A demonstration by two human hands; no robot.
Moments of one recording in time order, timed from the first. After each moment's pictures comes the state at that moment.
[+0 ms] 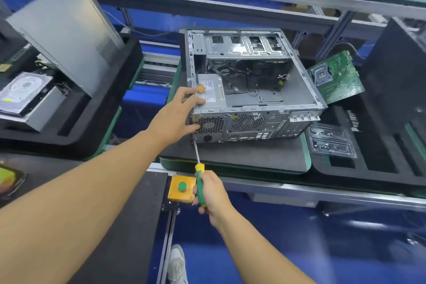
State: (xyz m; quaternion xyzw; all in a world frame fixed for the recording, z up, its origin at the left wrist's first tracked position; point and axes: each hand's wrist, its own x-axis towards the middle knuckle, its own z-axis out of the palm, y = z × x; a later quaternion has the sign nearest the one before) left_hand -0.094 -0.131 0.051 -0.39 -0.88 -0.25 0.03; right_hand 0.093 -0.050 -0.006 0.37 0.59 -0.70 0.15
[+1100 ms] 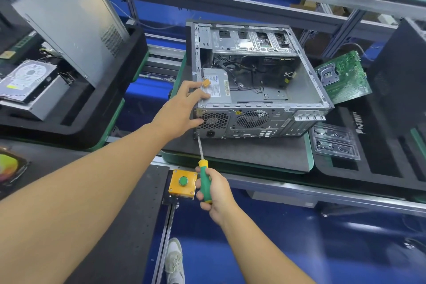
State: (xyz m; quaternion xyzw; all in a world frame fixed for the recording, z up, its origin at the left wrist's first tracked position) left_hand -0.094 -0.131 0.047 -0.38 -0.89 -0.26 0.03; right_hand 0.095 -0.041 -0.025 0.40 0.45 -0.78 0.14
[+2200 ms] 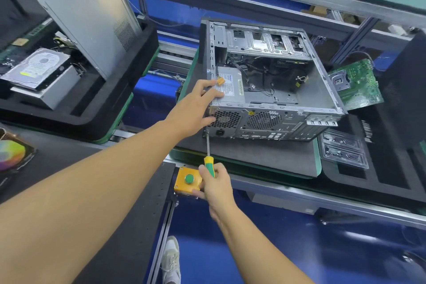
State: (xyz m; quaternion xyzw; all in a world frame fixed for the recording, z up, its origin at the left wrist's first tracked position) left_hand -0.092 -0.131 0.041 -0.40 -0.87 -0.28 0.04; right_hand 0.087 -0.060 -0.034 0.38 0.57 -0.72 0.07
